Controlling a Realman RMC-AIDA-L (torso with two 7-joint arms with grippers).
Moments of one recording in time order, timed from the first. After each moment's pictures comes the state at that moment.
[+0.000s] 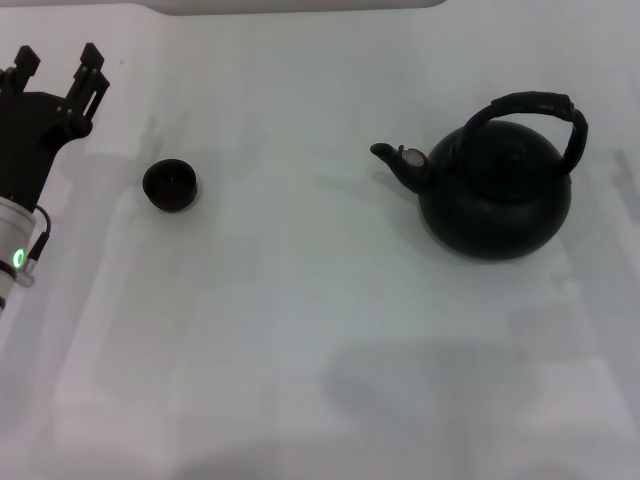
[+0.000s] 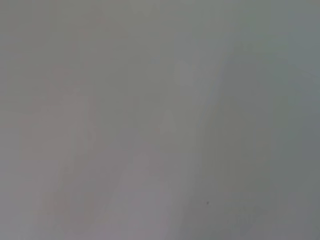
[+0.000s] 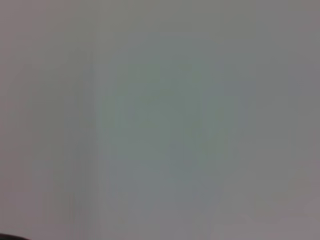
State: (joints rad) left arm -0.41 -2.08 2.83 0.21 -1.34 1.29 -0.29; right arm 0.16 2.03 -2.20 -0.23 0.62 -1.36 0.16
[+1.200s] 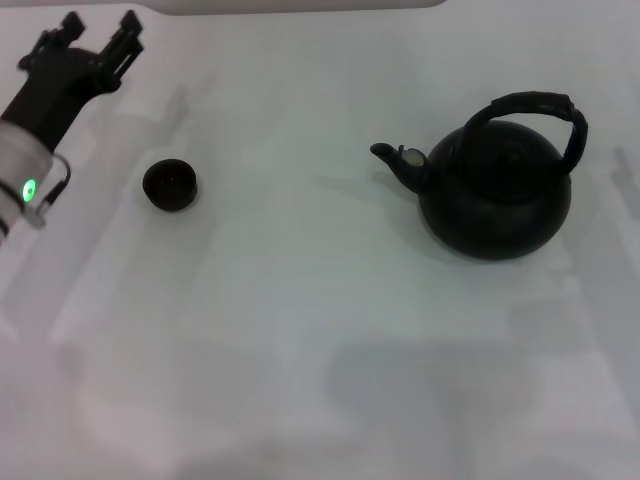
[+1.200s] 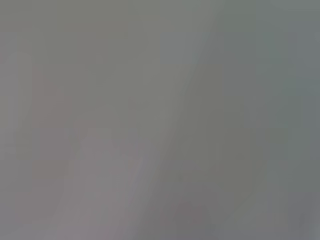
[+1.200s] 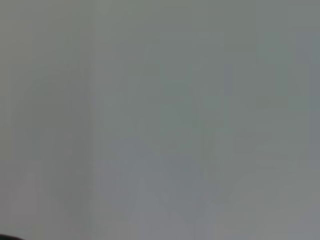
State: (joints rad) left arm -0.58 -2.07 2.83 0.06 -1.21 1.13 -0.58; right arm 0.17 2.03 -2.19 -0.22 0.62 -1.34 0.16
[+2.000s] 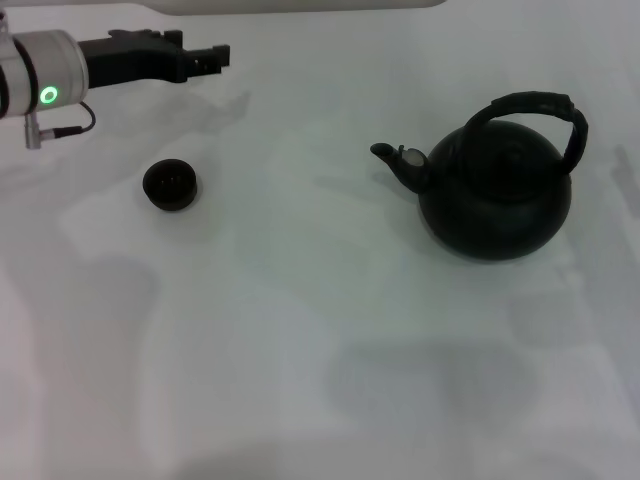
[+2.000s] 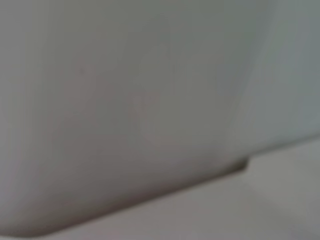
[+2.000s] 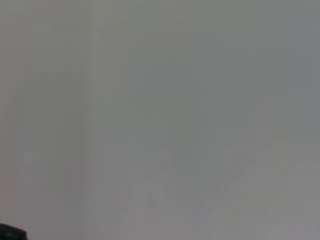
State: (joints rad) left arm -0.95 -2.06 2.85 -0.41 -0.33 1.07 -1.42; right arm 0.18 2.02 -2.19 -0.22 0.62 -1.30 0.16
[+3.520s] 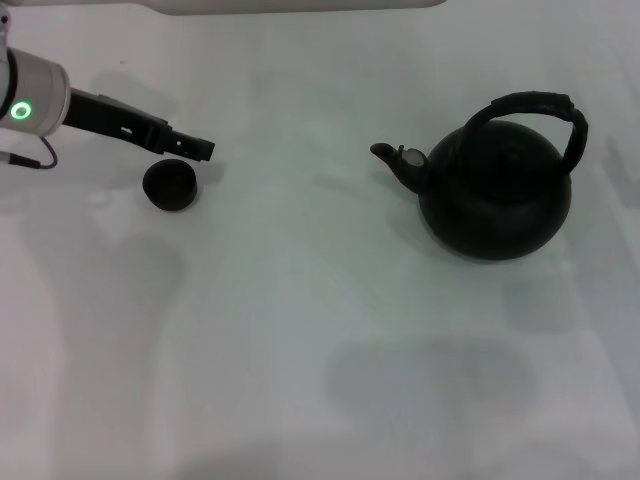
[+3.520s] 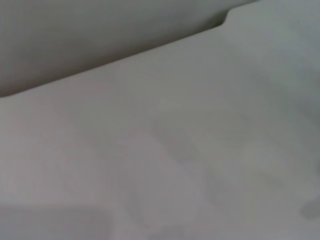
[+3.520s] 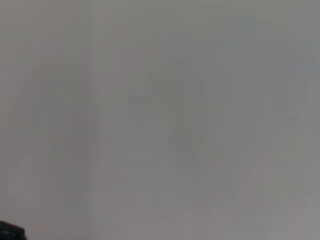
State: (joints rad) left arm -1.08 -2.07 2.85 -0.59 0.18 1.26 -1.73; right arm 0.21 2.02 -2.18 -0.23 0.62 -1.25 0.16
